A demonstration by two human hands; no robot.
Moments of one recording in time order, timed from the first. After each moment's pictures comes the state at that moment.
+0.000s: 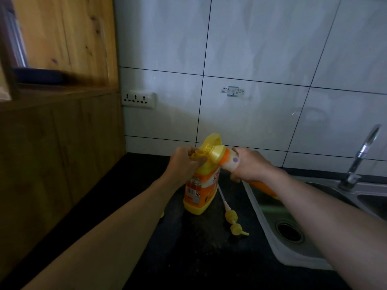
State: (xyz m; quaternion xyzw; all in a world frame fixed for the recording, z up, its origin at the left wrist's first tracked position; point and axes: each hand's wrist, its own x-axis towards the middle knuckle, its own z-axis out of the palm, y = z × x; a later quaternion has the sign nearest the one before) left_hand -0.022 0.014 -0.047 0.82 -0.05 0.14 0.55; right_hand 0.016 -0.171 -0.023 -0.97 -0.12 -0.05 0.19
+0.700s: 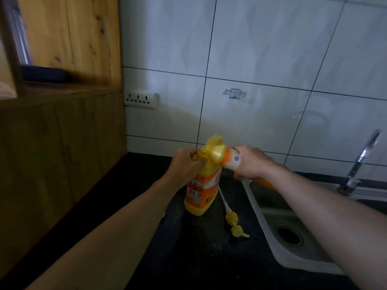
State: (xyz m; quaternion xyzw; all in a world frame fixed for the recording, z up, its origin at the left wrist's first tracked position) left_hand -0.019 0.018 -0.050 0.82 -0.06 0.13 0.56; right_hand 0.013 -0.163 -0.009 -0.99 -0.11 -0.06 0.11
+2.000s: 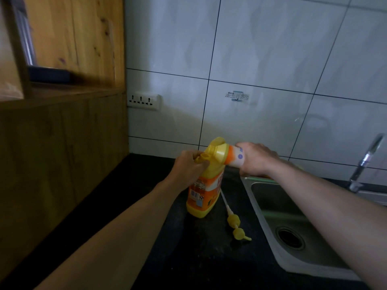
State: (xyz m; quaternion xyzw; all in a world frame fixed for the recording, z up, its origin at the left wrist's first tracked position) left_hand -0.017 0.020 -0.051 0.83 -0.07 0.14 0.54; right_hand 0.003 -0.159 0.010 -0.99 -0.11 -0.09 0.07
